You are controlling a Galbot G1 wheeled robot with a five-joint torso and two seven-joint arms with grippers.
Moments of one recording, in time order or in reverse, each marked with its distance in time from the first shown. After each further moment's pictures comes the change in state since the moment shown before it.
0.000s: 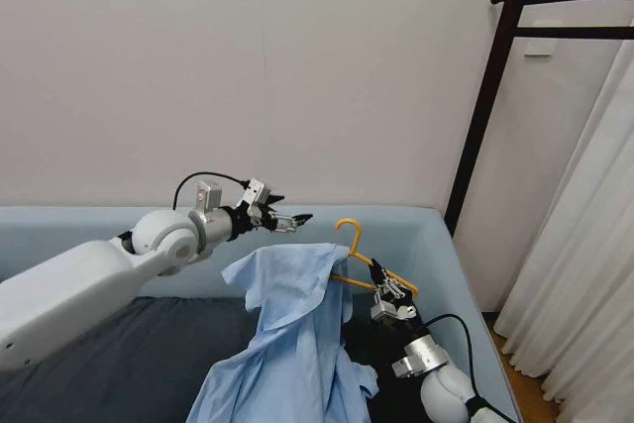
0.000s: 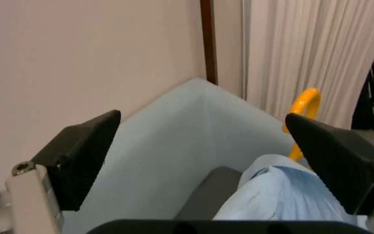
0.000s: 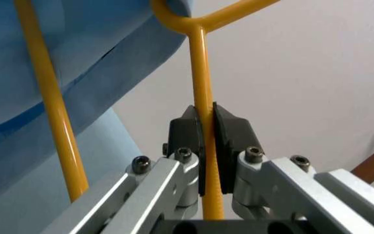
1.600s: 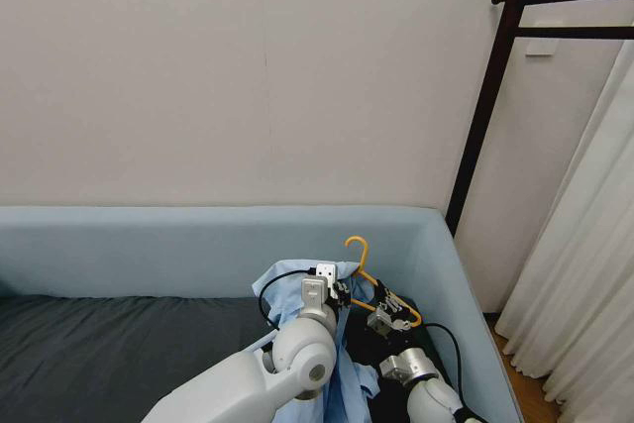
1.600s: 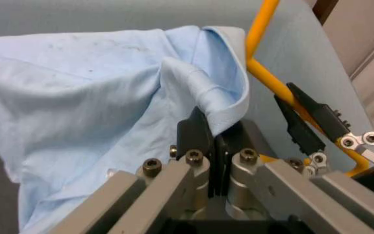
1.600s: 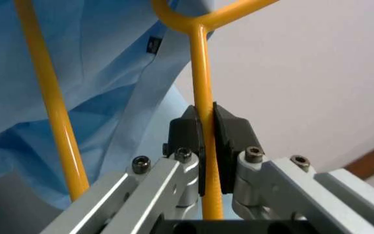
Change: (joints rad) left arm 0.723 -0.510 -0.346 -0.237 0.115 0.221 -1.205; right arm 0.012 0.015 -0.083 0.001 0.155 -0.215 -0.085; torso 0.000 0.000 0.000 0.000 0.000
